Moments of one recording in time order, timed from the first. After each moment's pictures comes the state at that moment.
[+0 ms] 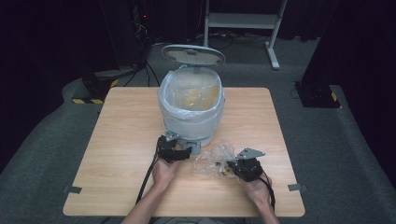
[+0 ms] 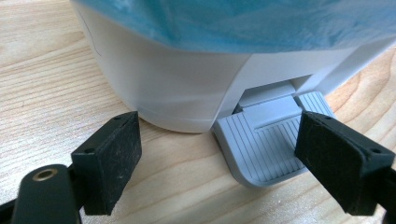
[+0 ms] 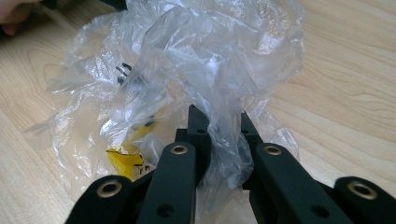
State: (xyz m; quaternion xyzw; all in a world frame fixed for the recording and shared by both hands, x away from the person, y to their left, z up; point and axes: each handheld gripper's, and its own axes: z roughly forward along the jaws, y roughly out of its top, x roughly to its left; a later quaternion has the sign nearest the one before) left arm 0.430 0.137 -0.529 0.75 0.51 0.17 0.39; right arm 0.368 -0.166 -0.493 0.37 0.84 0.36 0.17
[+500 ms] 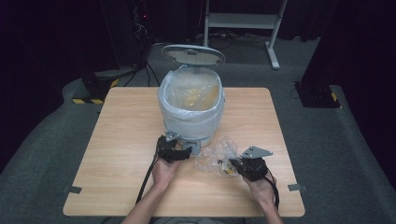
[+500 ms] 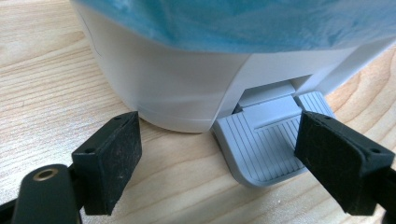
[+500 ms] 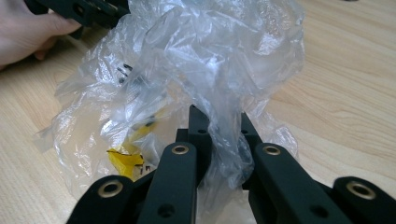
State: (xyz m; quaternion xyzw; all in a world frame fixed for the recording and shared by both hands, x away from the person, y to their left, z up) left arm 0.430 0.137 -0.529 0.74 0.51 0.17 0.39; right arm 0.361 -0.175 -0.471 0.36 0.83 0.39 0.17
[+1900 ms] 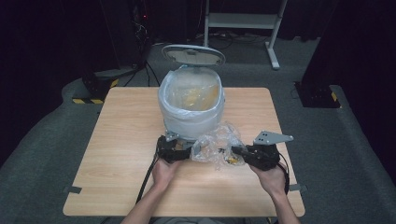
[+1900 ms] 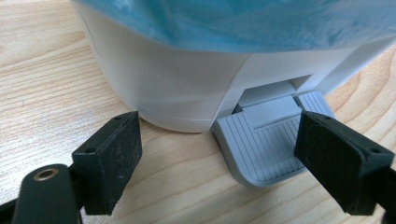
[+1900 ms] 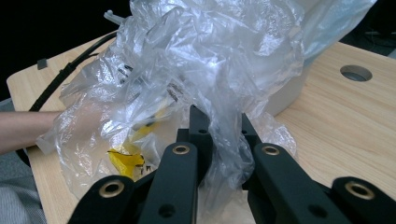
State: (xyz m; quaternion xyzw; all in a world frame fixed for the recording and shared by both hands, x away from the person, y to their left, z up) left arm 0.430 0.137 -0.529 0.74 0.51 0.17 0.39; right arm 0.361 -0.188 -0.389 0.31 0.81 0.48 0.13
